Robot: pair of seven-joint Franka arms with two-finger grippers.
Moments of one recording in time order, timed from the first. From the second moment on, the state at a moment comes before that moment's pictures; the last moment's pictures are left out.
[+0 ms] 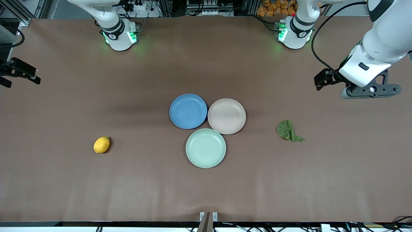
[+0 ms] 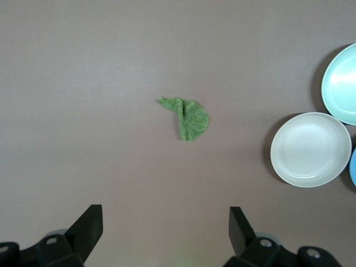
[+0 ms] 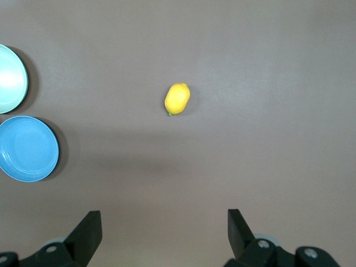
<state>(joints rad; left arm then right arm) -0.15 0.08 -0.10 -1.49 0.07 1.54 -0.24 -0.03 0.01 -0.06 -1.51 0.05 1.51 -0.17</state>
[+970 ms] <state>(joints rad) -0.11 0.05 -0.05 -1.49 0.07 1.62 -0.19 -0.03 0.01 -0.06 -1.50 0.05 1.51 -0.17</state>
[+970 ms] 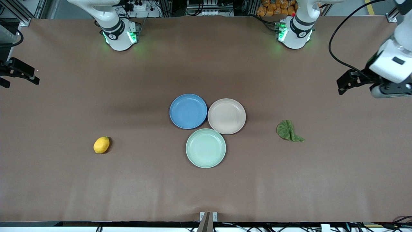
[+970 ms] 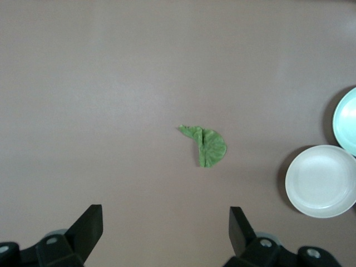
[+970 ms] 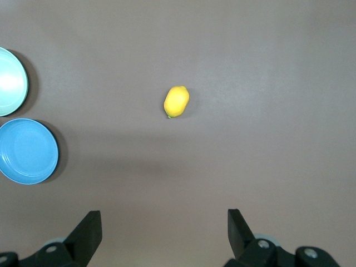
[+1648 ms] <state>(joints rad) -0.09 0.04 -0.05 -1.53 0.04 1.65 -0.18 -0.03 0.01 -0.06 -1.50 0.04 1.51 -0.17</state>
